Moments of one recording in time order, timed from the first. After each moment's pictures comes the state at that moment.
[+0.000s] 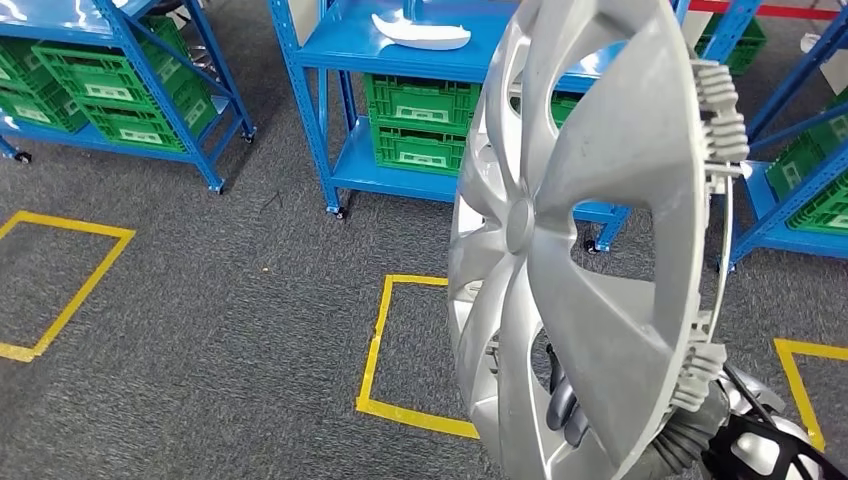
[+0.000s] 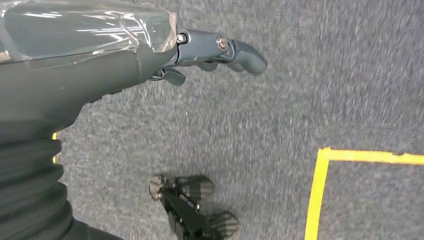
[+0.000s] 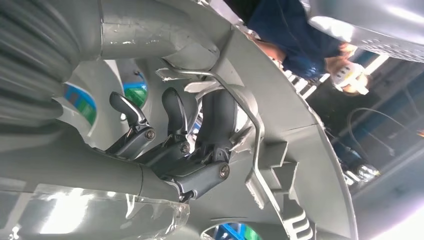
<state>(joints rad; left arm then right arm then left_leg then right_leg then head) 0.11 -0.36 1.20 -1.20 -1.02 -0.74 -0.46 -0.09 -0.30 0.24 -2.19 0.04 0.55 -0.55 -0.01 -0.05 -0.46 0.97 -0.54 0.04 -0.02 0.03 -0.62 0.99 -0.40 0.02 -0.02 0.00</state>
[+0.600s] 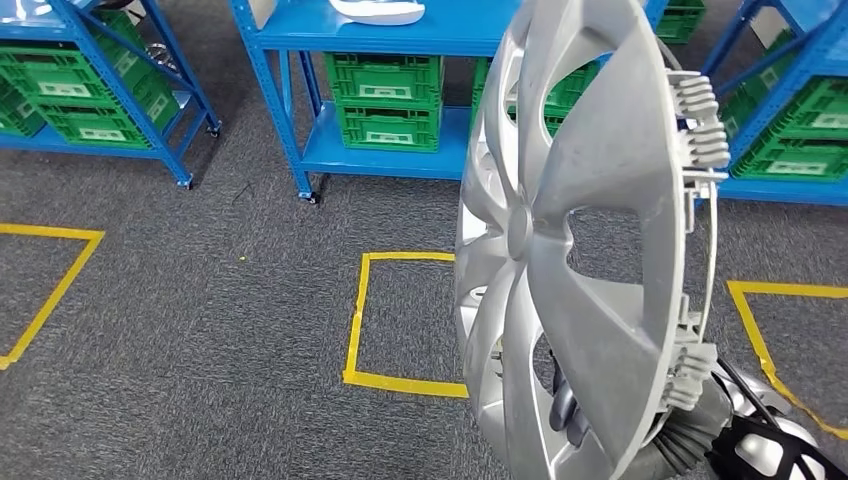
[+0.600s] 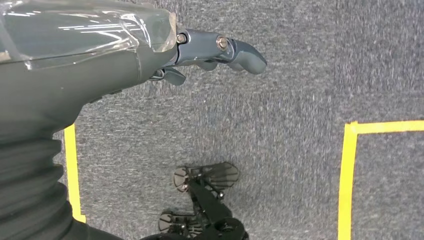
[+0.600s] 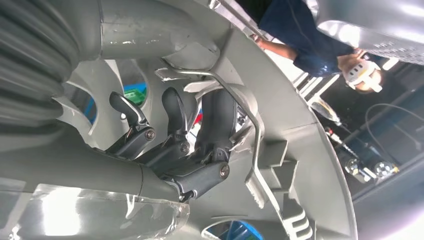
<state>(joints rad) 0.09 -0.36 1.23 -1.17 -1.04 -0.74 -0.46 -0.09 -0.33 0.25 -2.17 0.03 0.55 -0.55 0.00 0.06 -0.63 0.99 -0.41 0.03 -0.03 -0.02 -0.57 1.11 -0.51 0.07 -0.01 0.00</state>
